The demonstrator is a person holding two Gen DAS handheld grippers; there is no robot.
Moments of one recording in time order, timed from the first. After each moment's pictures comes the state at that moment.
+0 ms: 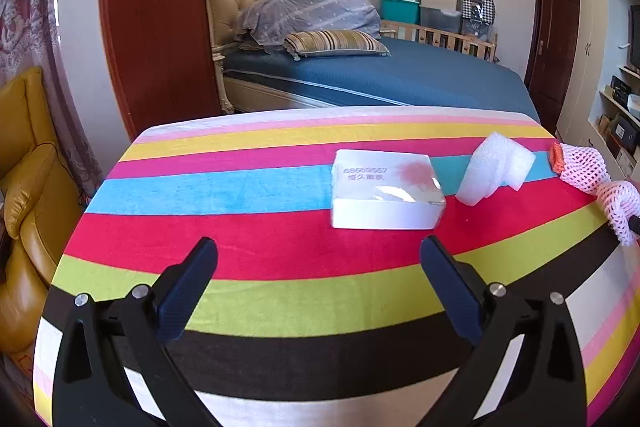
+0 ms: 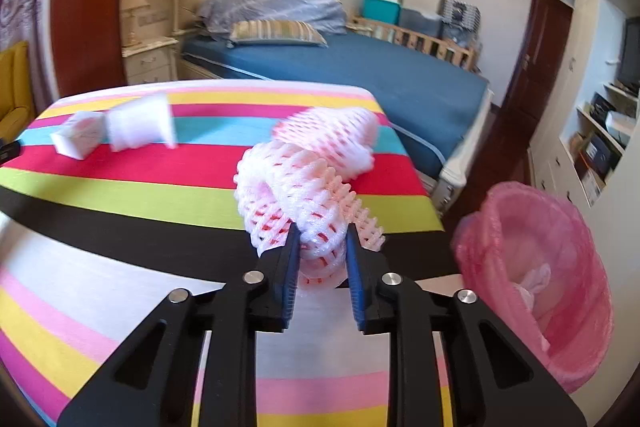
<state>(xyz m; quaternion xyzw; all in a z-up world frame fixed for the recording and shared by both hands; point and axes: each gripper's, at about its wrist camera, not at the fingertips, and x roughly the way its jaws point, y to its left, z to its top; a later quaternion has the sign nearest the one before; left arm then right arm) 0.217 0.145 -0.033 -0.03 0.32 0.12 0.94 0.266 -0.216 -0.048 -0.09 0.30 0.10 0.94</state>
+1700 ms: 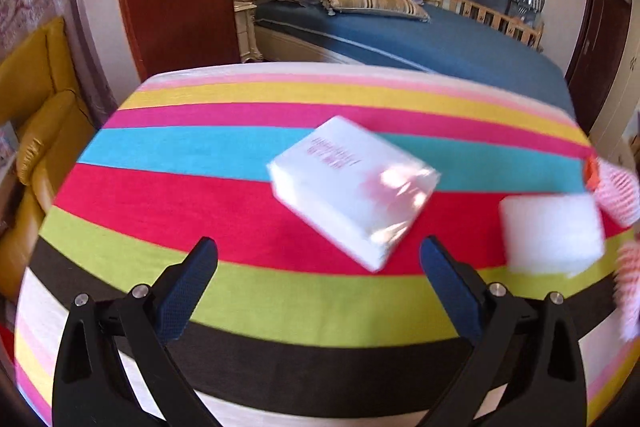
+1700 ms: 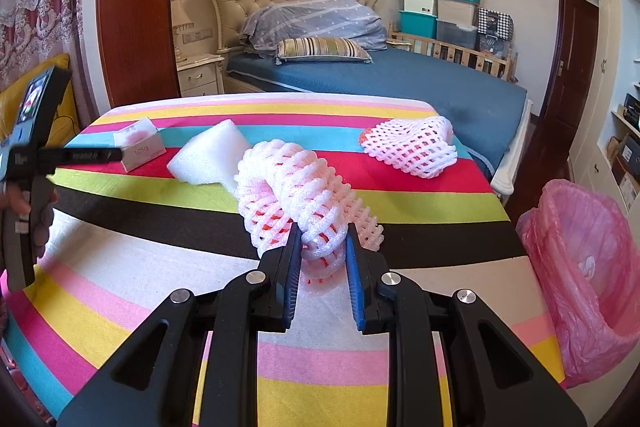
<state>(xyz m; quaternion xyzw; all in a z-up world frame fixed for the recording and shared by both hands) 0.263 0.126 -0.046 -0.09 0.39 0.19 0.90 0.225 -0.182 -0.049 -0.06 0.29 0.17 0.94</state>
